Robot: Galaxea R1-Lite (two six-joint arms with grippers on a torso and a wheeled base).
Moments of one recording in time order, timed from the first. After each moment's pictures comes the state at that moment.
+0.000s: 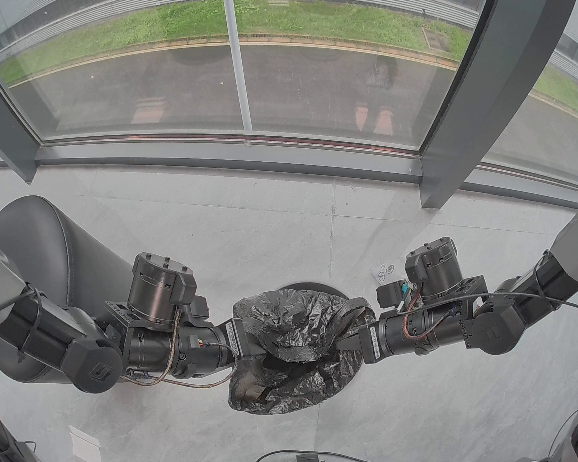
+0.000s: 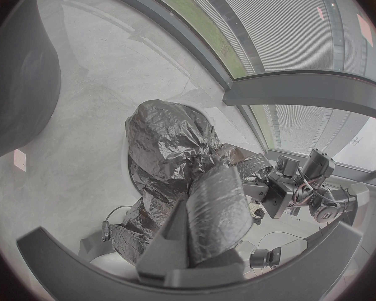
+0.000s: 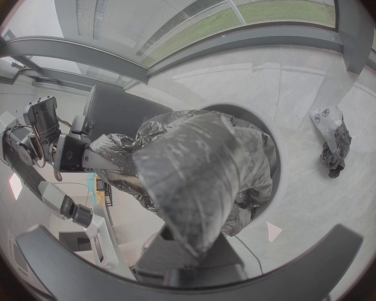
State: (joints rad) left arm -0.56 1.84 -0.68 -0.45 -0.31 -0.79; right arm 0.57 1.99 -0.83 -0.41 0.40 0.28
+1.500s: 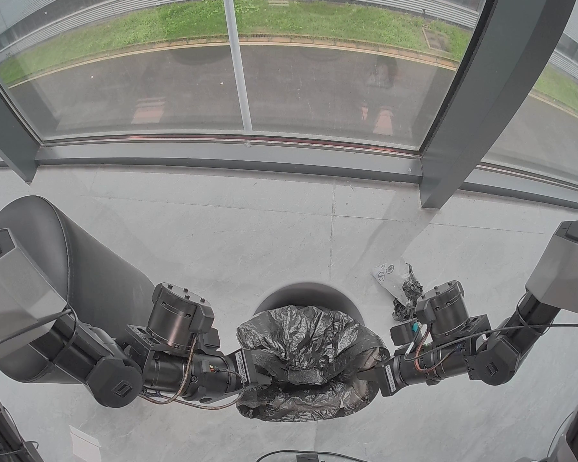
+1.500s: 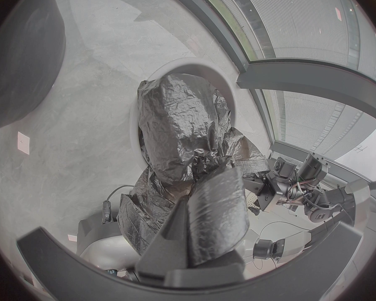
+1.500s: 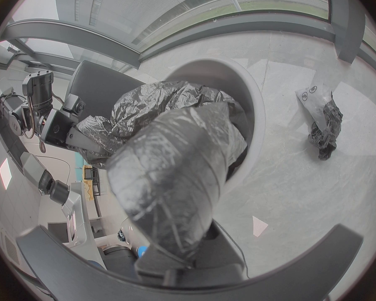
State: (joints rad) left arm -0.58 1.95 -0.63 -0.49 -0.37 -0.83; right arm 0.52 2.08 -0.61 -0.63 0.36 0.17
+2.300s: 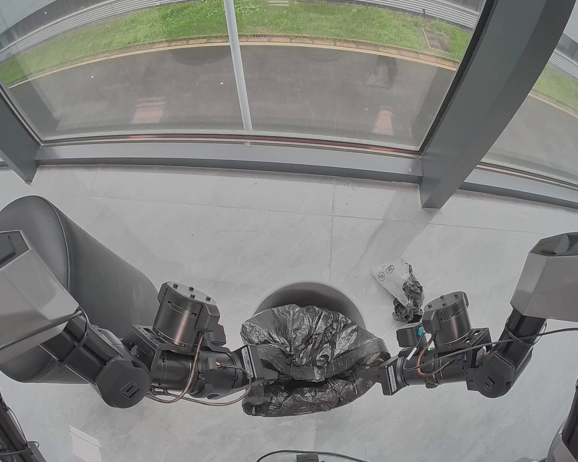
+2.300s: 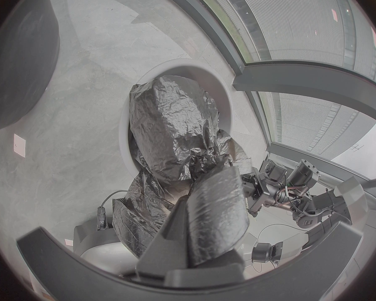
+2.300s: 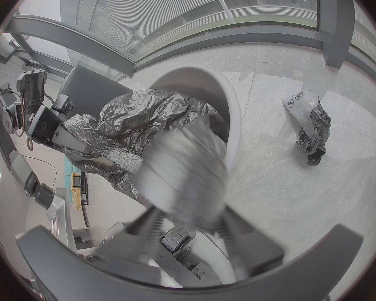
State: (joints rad) left arm -0.59 1.98 -0.64 -0.55 -0.36 -0.84; right arm 0.50 2.17 -0.51 -0.91 0.29 0.17
